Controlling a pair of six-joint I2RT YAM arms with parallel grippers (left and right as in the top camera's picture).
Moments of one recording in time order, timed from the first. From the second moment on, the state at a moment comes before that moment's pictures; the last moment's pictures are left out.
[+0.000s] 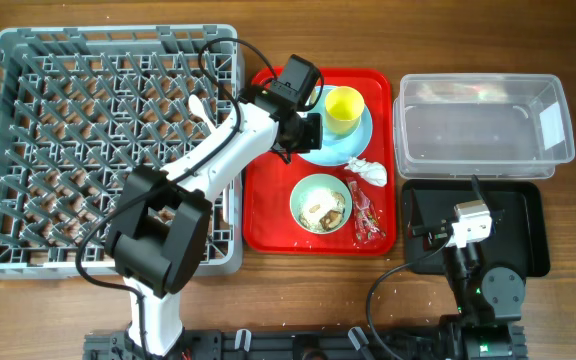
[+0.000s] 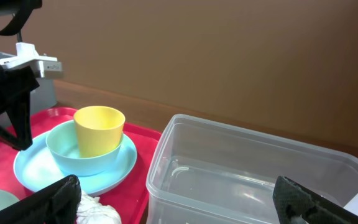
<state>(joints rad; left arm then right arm) -0.56 2.02 1.54 -0.74 0.16 -0.49 0.03 0.01 0.01 0.00 -0.12 -0.18</state>
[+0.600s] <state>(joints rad) -0.56 2.05 1.41 -0.56 0.02 -0.55 0.03 0.01 0.01 0.00 -0.12 -0.18</state>
